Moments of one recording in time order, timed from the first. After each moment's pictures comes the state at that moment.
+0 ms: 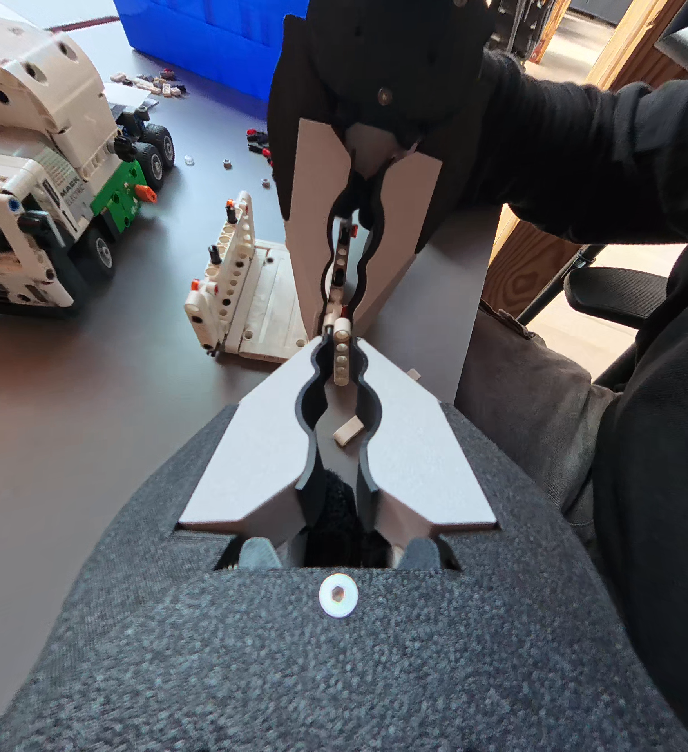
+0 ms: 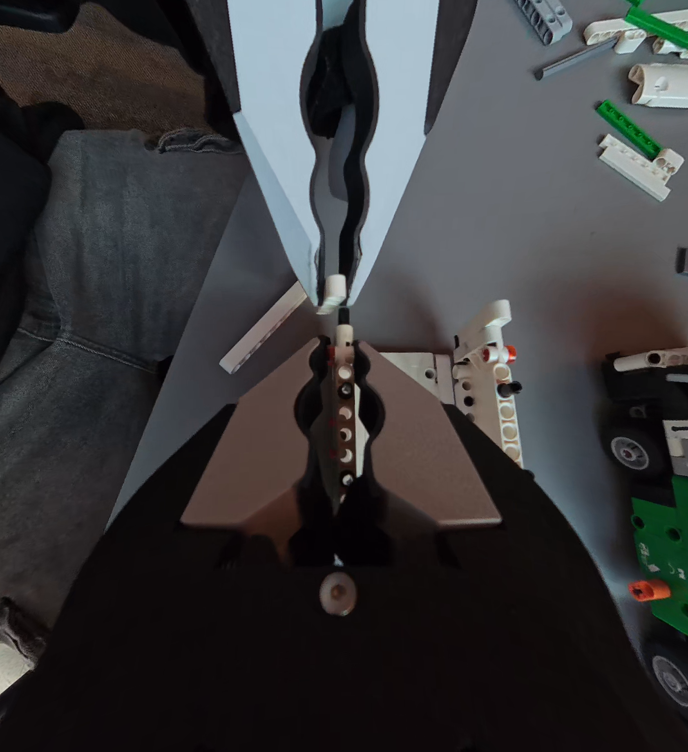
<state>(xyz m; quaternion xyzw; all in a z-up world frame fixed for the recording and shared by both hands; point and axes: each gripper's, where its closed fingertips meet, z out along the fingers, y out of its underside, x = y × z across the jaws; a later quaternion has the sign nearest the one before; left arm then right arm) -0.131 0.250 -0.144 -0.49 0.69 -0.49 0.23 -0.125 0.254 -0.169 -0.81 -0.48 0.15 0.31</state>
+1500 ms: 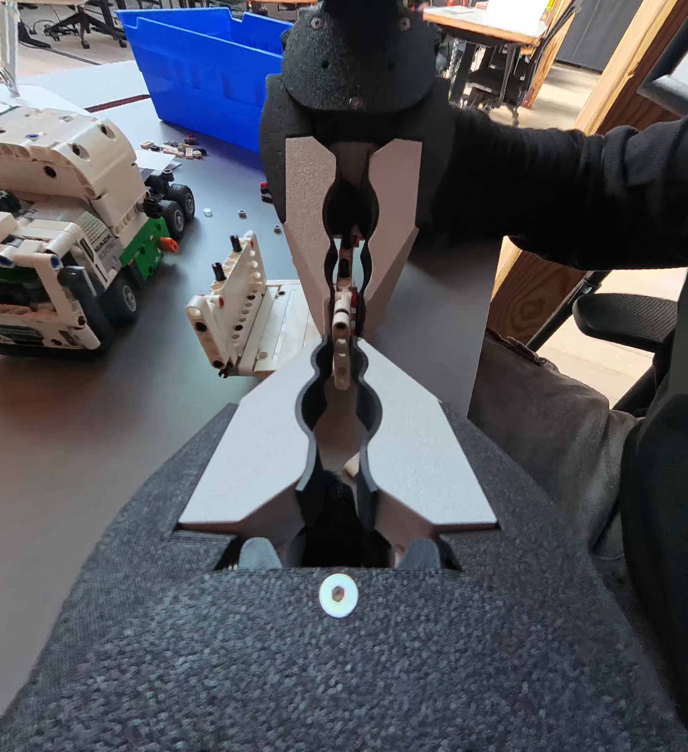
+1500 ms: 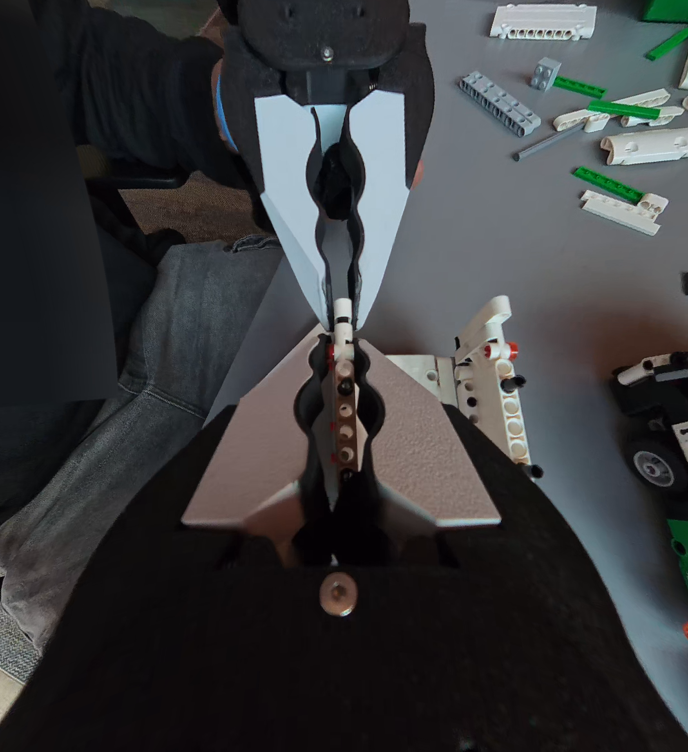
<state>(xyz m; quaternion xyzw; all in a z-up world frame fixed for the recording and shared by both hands) -0.119 0.251 -0.127 -0.47 0.67 -0.51 0.27 -0.125 0.254 -0.136 -0.78 -0.43 0.27 0.36</state>
